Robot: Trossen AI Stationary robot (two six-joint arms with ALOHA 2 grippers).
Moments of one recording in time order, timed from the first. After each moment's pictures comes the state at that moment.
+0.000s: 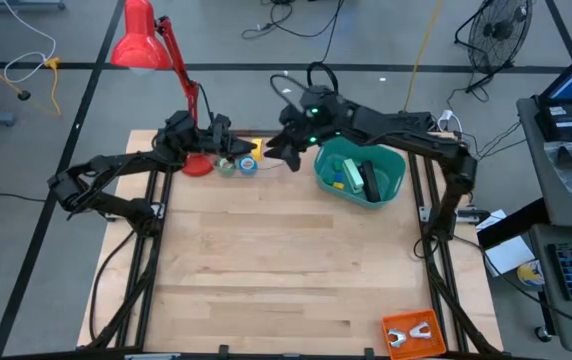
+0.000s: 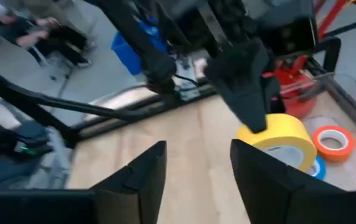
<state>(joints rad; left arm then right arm) 0.77 1.32 0.60 0.80 0.88 -1.36 -0.35 1.81 1.83 -0.49 -0.42 0.20</state>
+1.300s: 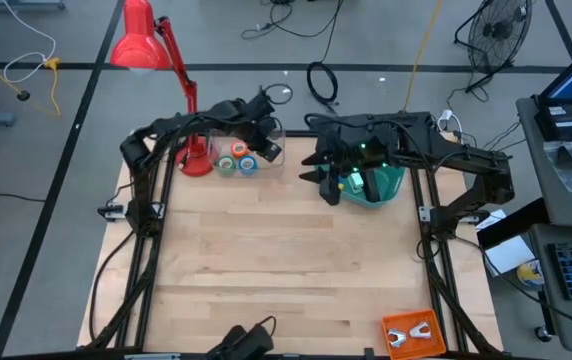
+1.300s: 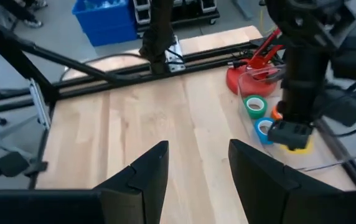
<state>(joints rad) 0.66 1.93 1.53 -0.75 0.28 -0.17 -0.08 1.52 1.83 -0.84 0.00 0.17</state>
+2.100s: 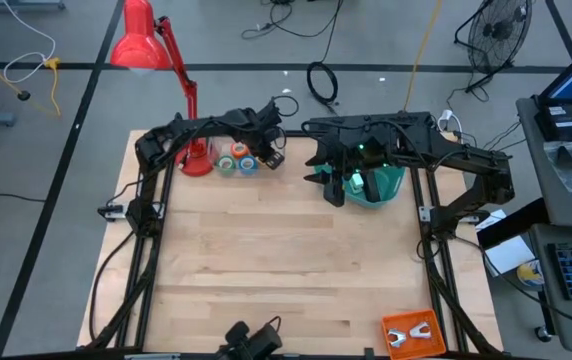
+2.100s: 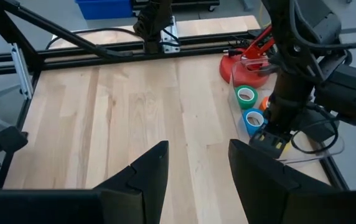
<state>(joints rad) 0.64 2.07 1.53 -0.72 0.14 -0.14 -0.08 1.52 1.83 -0.92 0.00 0.04</state>
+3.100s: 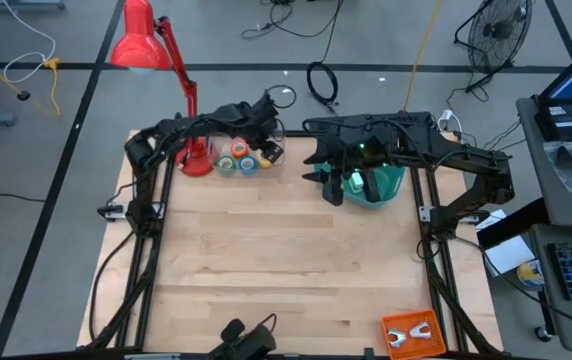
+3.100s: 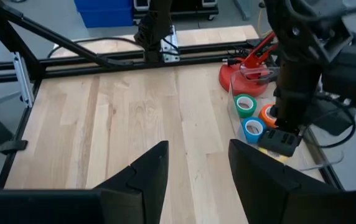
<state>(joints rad) 0.65 1.98 1.53 -0.71 0.10 -0.16 -0.09 1.52 1.83 -0.89 0.00 0.04</state>
